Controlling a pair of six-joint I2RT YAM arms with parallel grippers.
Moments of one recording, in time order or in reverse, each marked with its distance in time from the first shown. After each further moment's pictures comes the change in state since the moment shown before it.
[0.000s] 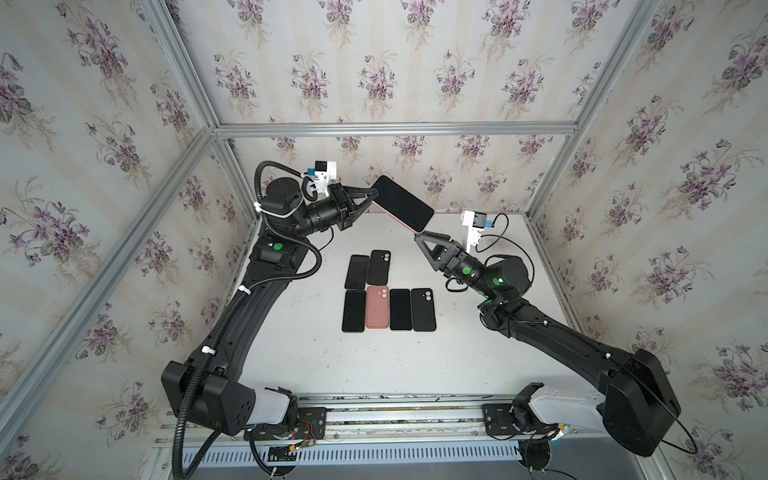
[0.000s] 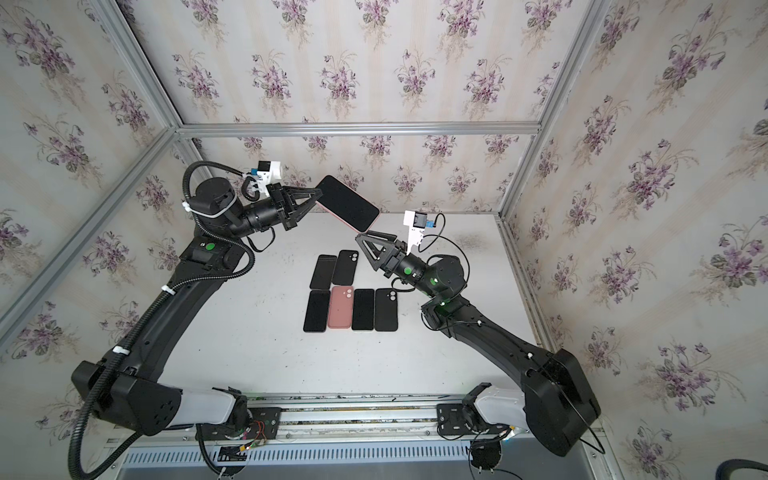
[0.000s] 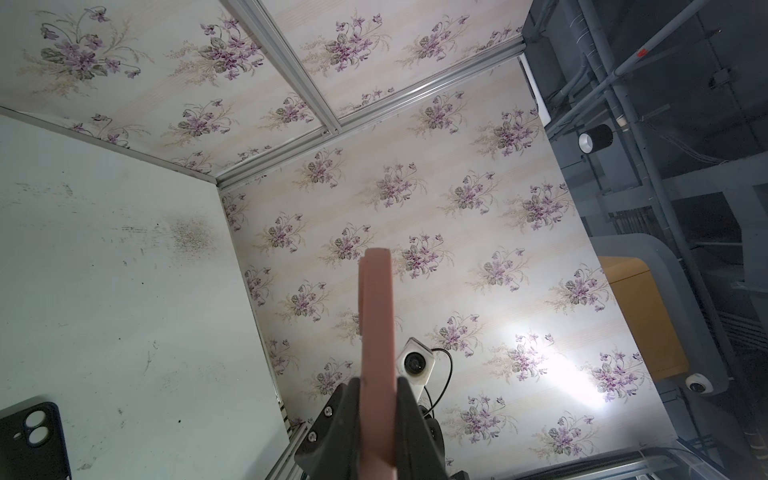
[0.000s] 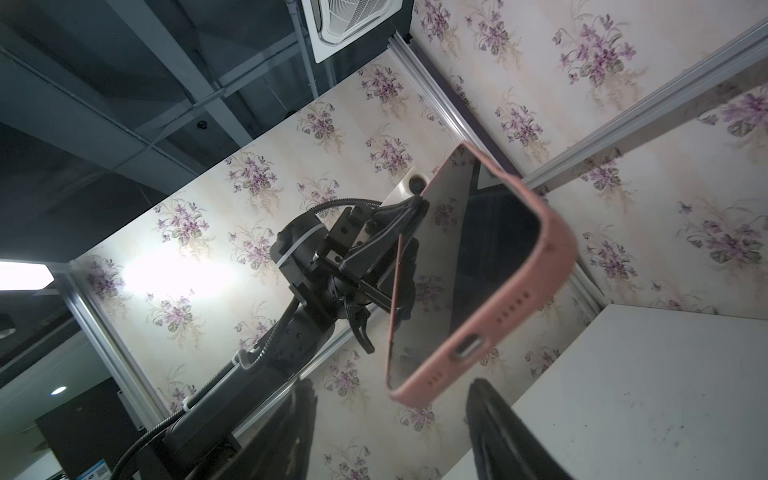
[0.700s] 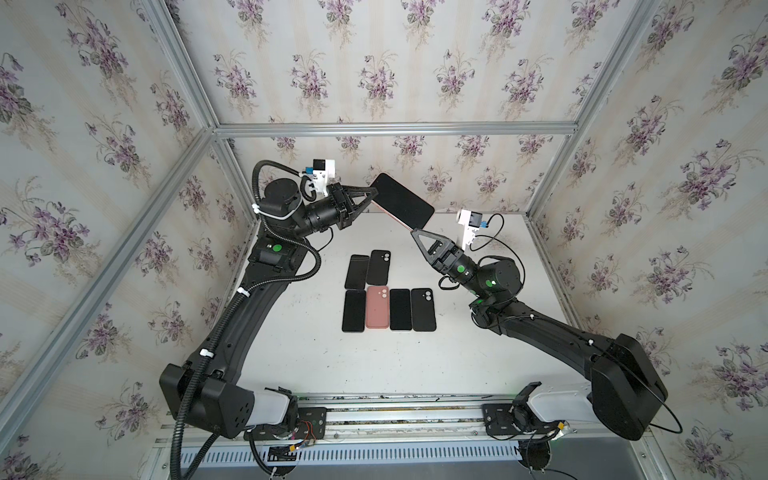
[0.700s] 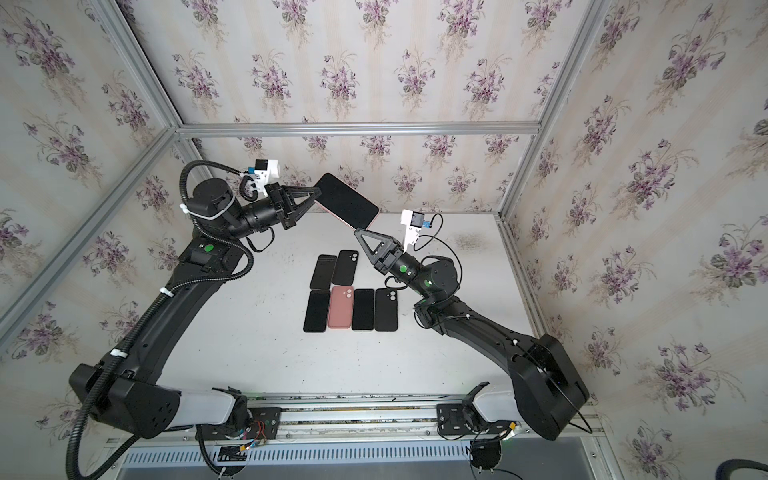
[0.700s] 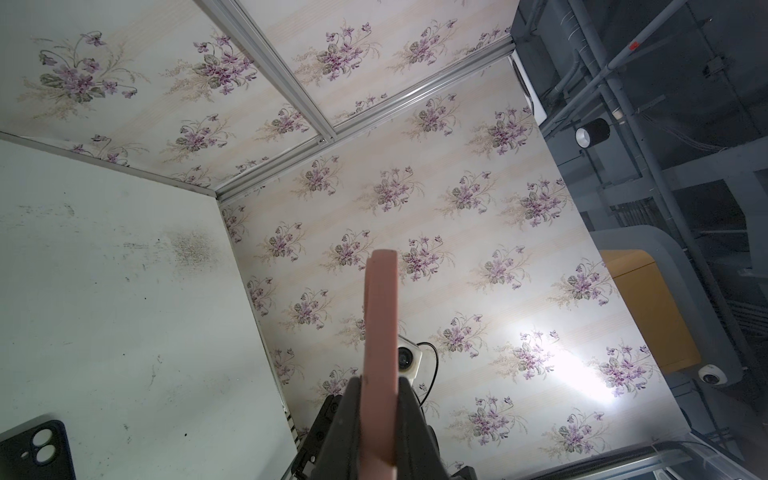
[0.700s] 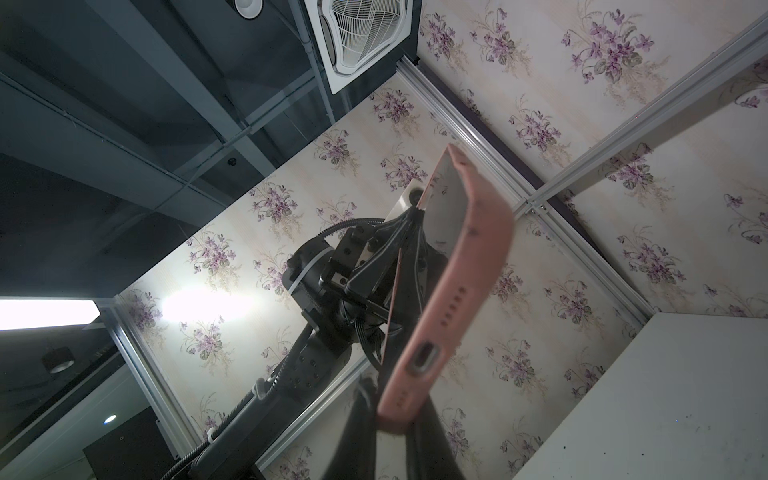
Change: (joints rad) left arm -0.010 -0.014 -0.008 0.021 -0.013 0.036; right arm 0.024 0.079 -0.004 0.161 0.043 0.108
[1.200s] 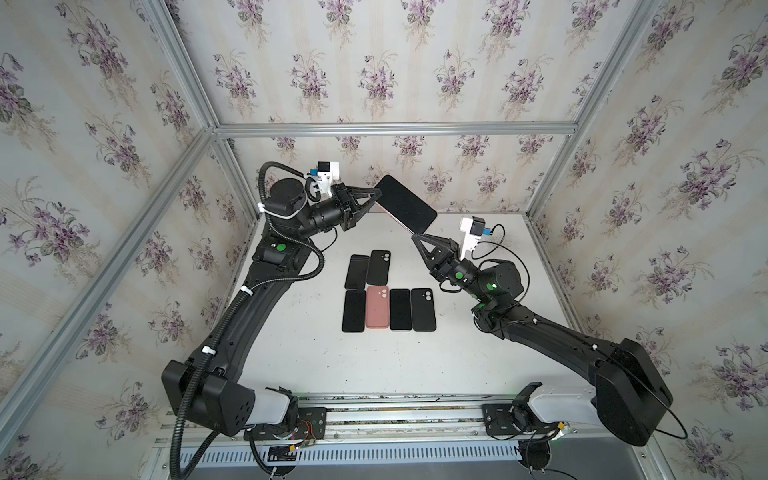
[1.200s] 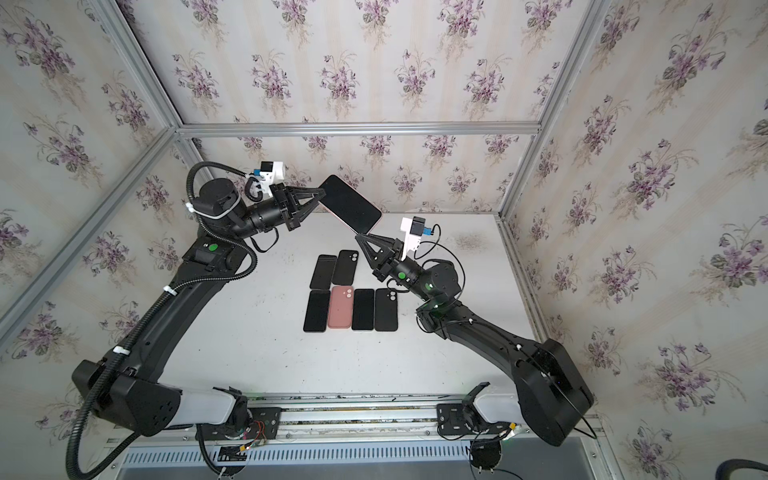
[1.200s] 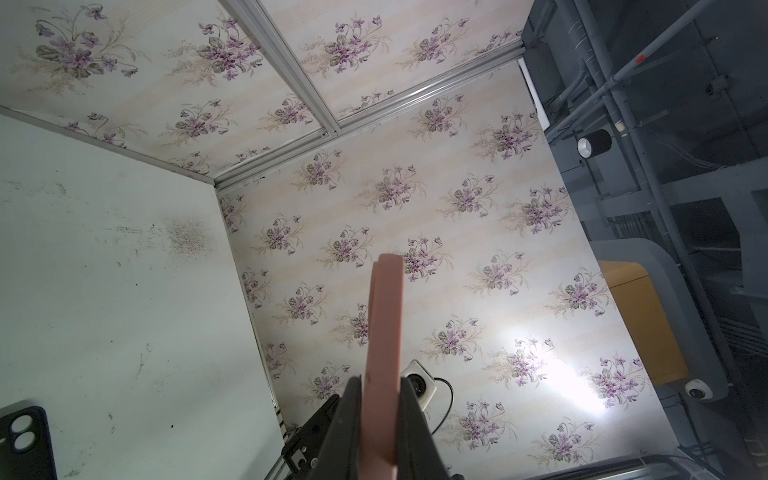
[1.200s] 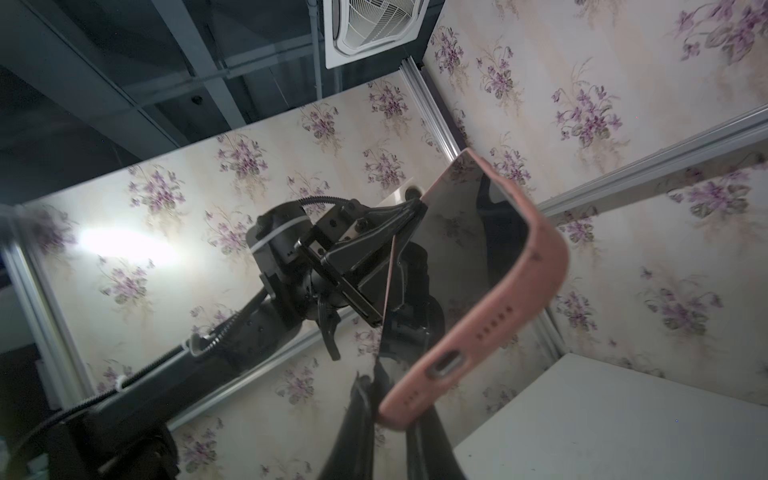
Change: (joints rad) left arm -0.026 0.019 0.017 -0.027 -0.015 -0.060; right arm 0.005 -0.054 -0.035 -0.134 0.046 -0.432
